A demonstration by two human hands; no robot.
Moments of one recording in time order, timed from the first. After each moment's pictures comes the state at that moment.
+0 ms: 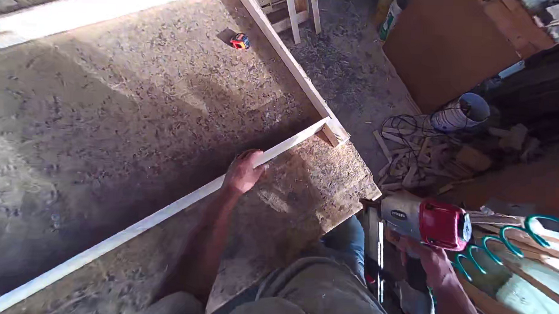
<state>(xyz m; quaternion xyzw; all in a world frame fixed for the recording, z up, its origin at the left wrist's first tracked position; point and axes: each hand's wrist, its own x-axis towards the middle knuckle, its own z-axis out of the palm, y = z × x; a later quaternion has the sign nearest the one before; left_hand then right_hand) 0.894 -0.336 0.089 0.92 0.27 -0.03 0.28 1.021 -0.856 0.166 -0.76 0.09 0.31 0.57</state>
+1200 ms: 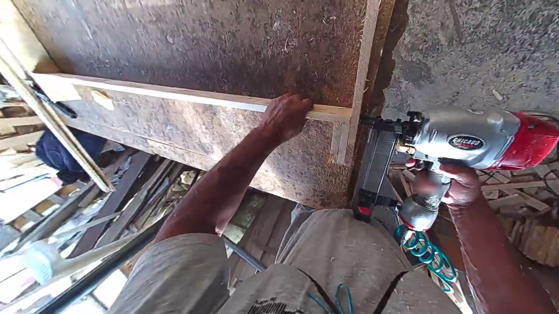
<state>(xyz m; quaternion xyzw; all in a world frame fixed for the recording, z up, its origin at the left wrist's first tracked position) 1.137 -0.386 0.033 0.85 0.39 -0.24 0.24 1.488 -0.637 -0.043 -0.28 0.02 0.82 0.51</state>
